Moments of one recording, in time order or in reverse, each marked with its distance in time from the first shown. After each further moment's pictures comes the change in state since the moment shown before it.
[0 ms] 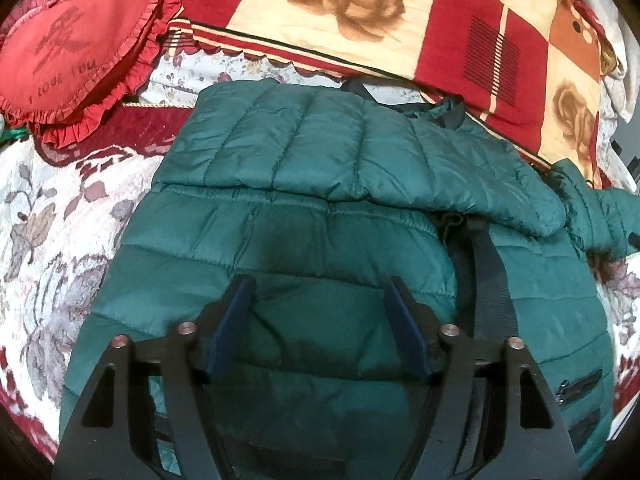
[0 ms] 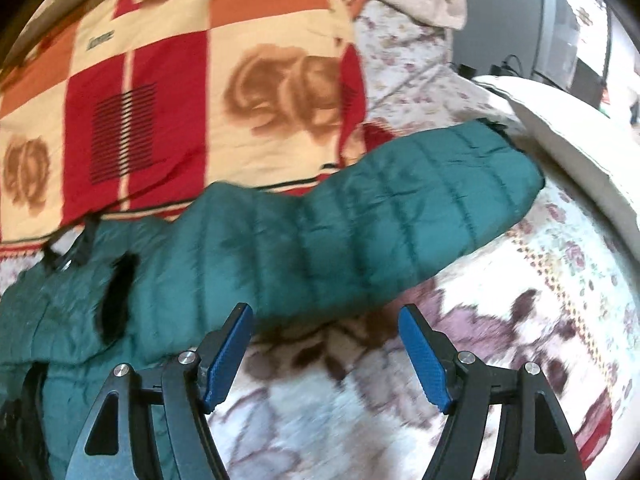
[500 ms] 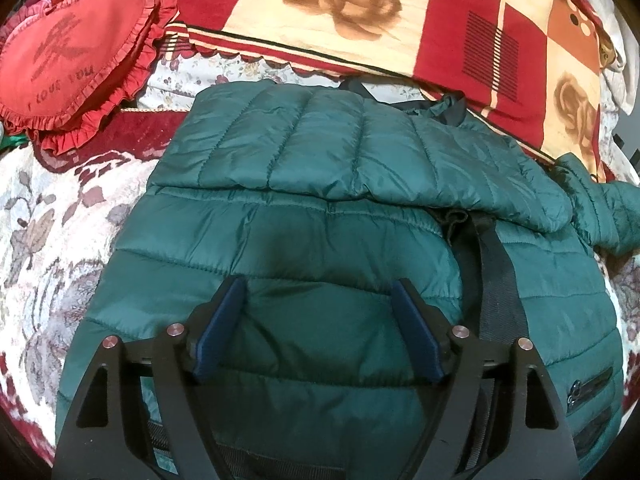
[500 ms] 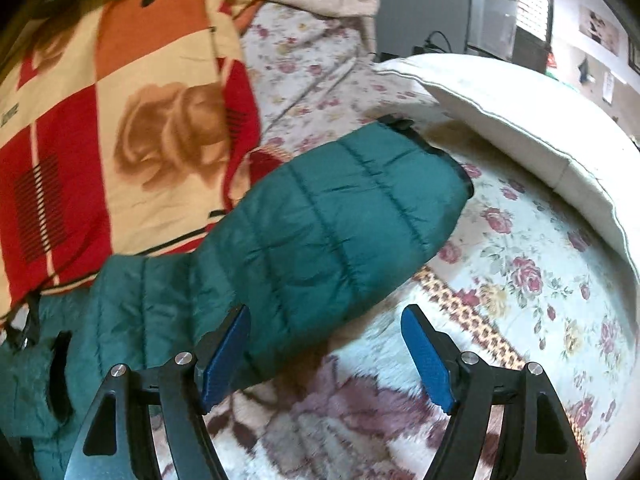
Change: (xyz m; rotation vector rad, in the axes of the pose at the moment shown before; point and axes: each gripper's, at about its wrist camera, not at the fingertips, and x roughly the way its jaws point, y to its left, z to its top) left arm 0.007 -0.002 -0.001 0.015 -0.007 0.006; right arm 0.022 -0.075 0.044 0.173 -0.015 -0.136
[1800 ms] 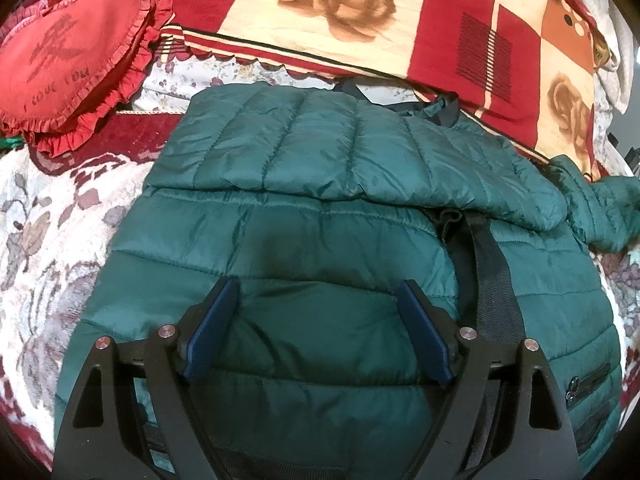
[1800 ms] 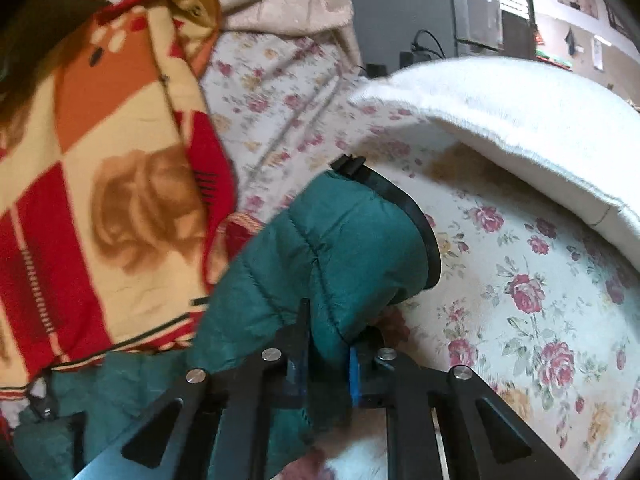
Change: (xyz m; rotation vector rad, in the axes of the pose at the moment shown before) left arm 0.000 -0.002 0.000 0.014 -0.006 -0.003; right arm 0.032 -0.036 0.044 0.121 -0.088 0.119
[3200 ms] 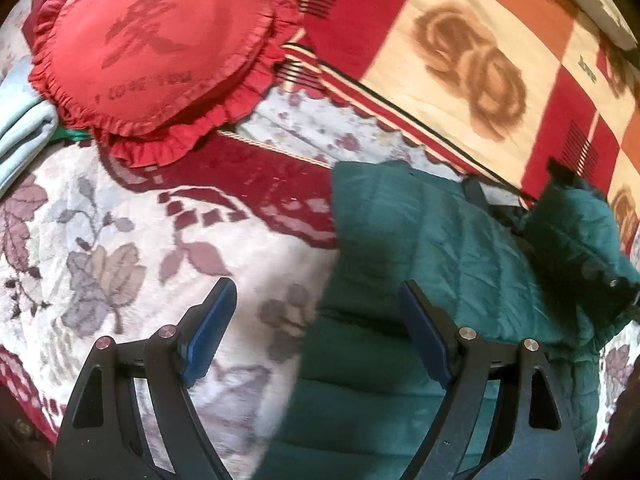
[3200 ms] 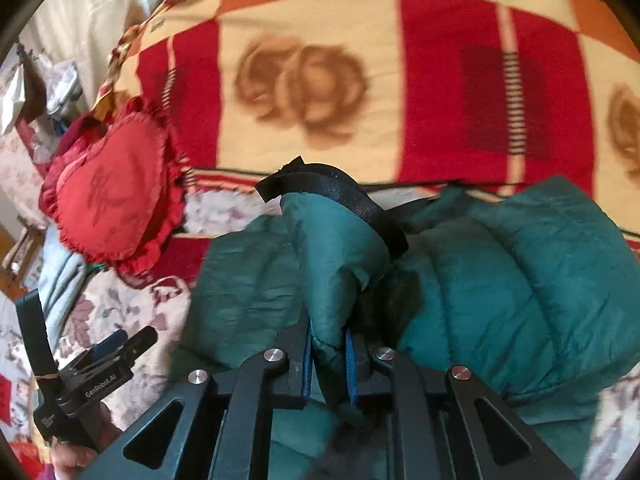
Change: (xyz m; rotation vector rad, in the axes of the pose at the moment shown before) left arm -0.025 0.138 0.073 -0.219 -0.023 0.102; right arm -0.131 0.382 -0.200 -0.518 0.329 0.702
